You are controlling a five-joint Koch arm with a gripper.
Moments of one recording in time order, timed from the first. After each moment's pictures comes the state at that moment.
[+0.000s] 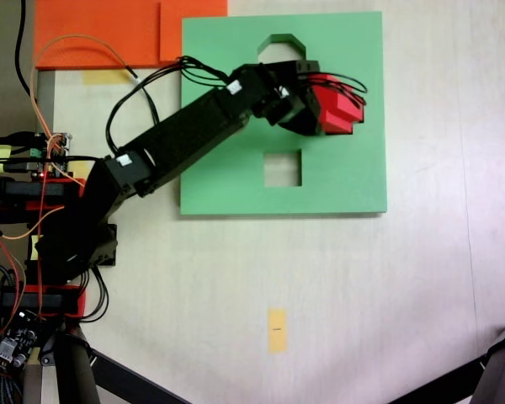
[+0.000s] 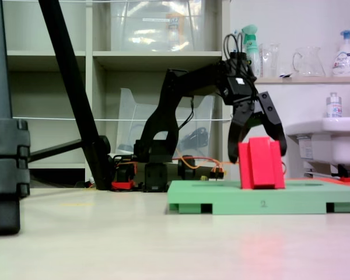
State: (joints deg) arm -33.9 57.0 50.0 66.4 123.2
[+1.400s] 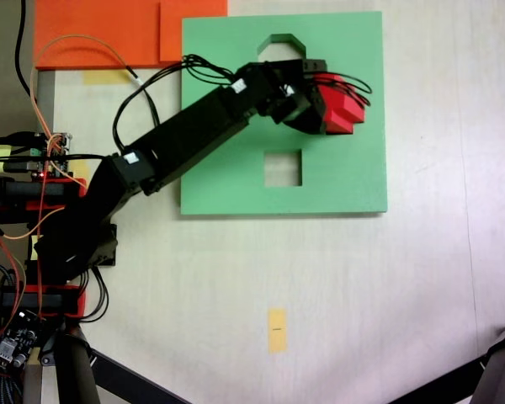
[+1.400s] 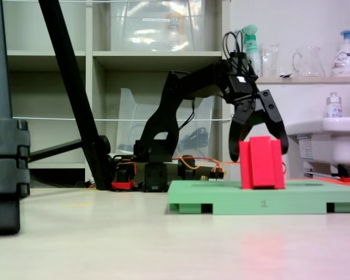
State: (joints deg) arm -34.4 51.9 44.5 68.8 125.2
